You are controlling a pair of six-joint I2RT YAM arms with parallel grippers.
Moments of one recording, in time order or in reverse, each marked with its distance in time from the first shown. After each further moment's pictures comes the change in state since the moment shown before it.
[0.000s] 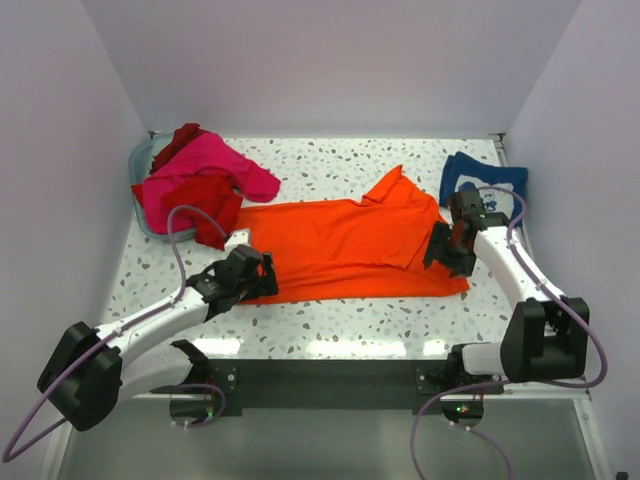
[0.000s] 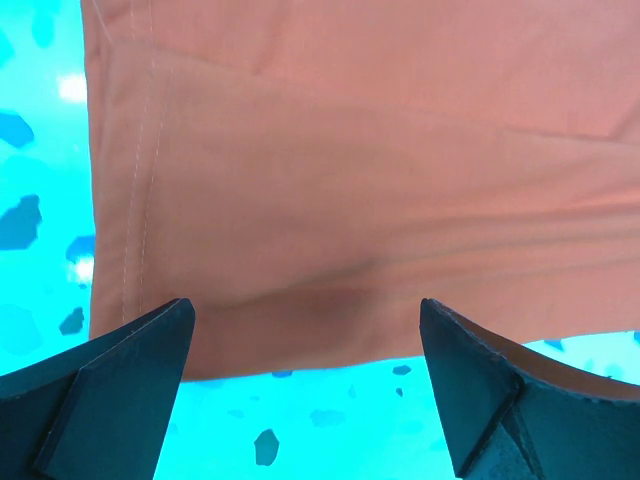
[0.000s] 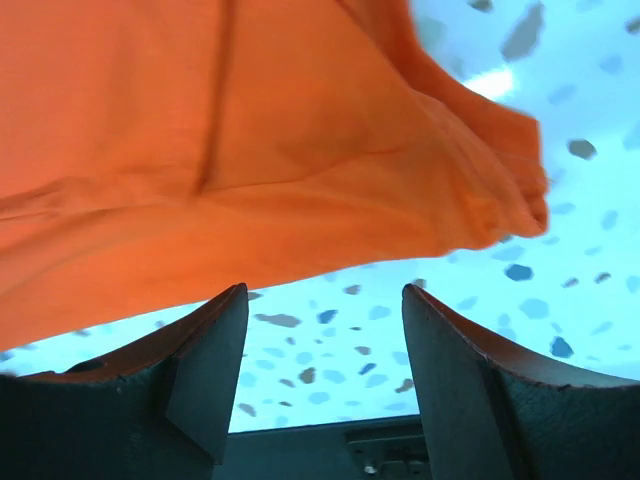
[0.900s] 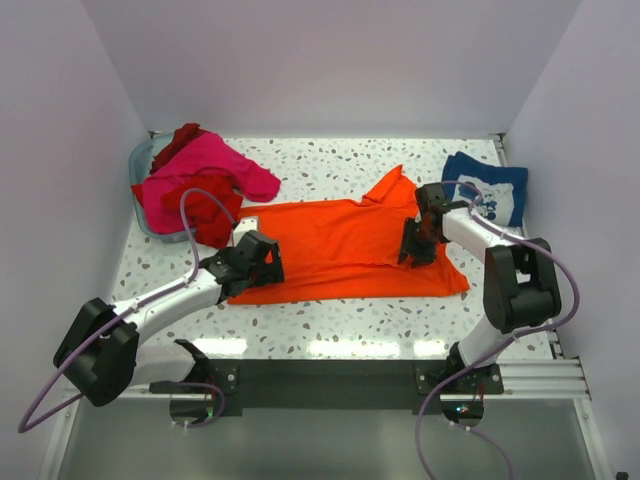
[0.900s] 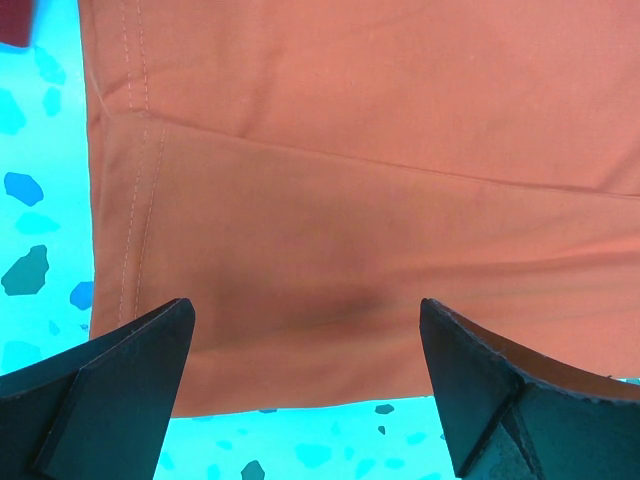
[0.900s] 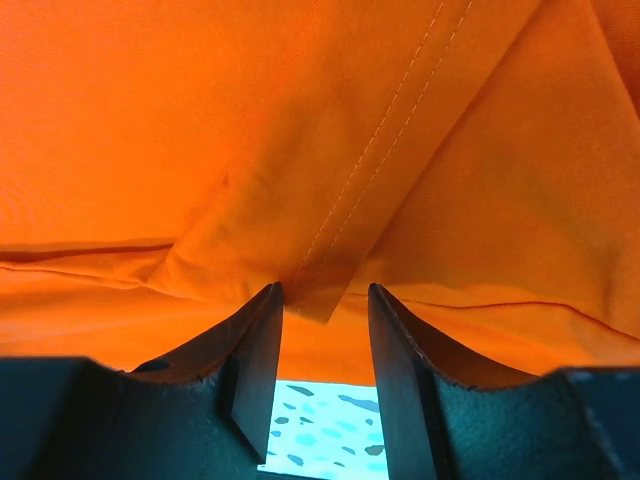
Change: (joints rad) left arm 0.000 0.159 0.154 -0.037 -0.064 0.023; right arm 0.132 0.299 0.089 0.207 -0.135 0.022
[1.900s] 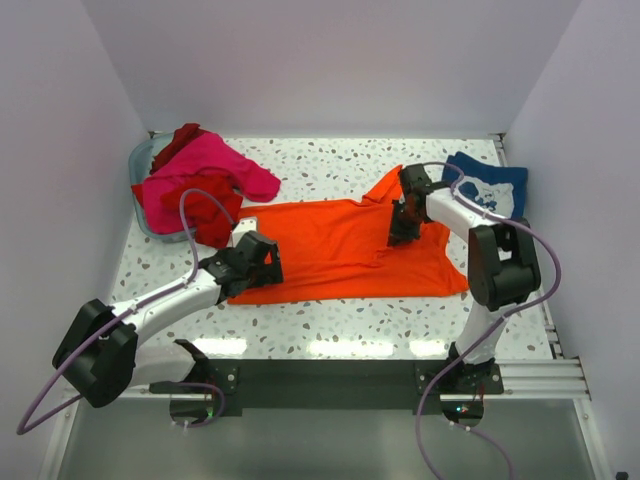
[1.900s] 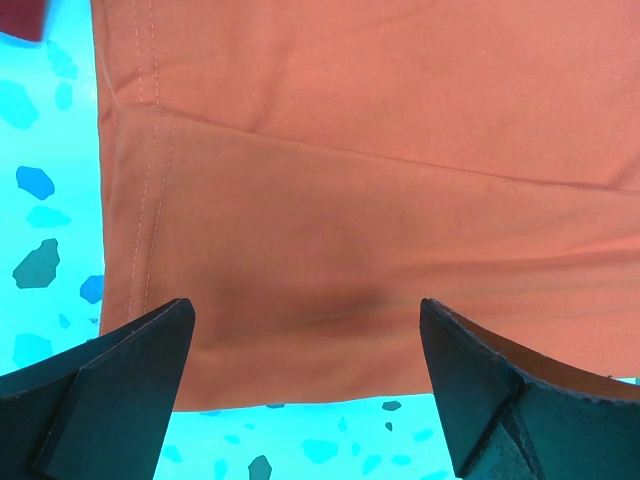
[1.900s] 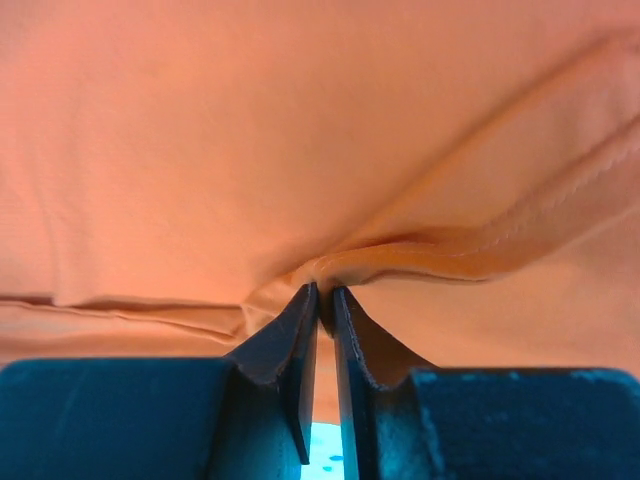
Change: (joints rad) left arm 0.000 -0.008 -0.001 -0.018 -0.008 0.000; right arm 0.058 0.164 0.201 0.002 -0.011 0.031
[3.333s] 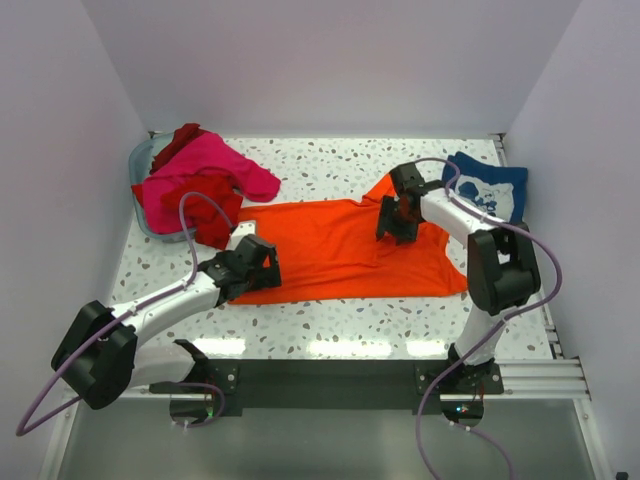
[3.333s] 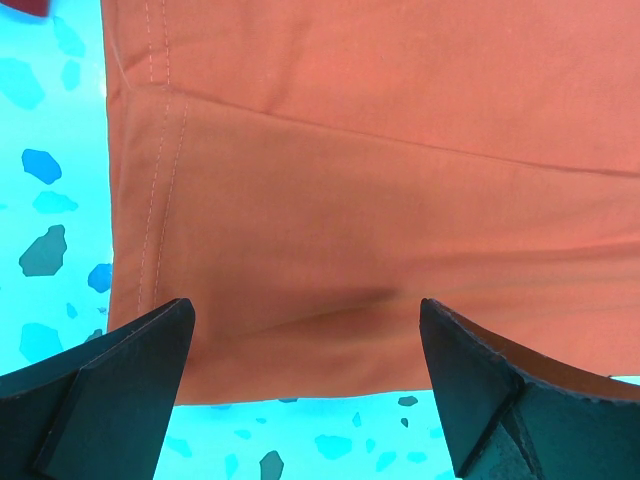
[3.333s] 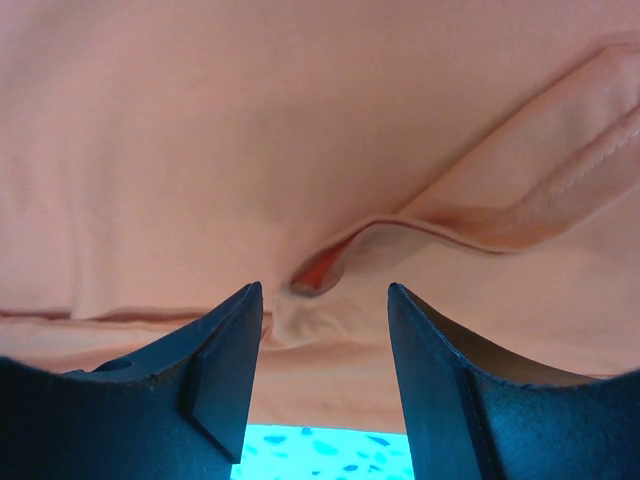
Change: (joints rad) left arm 0.000 -0.011 -0.029 -0.001 -0.002 -0.001; right arm 0.063 -0.021 0.040 -0.006 0.084 0.044
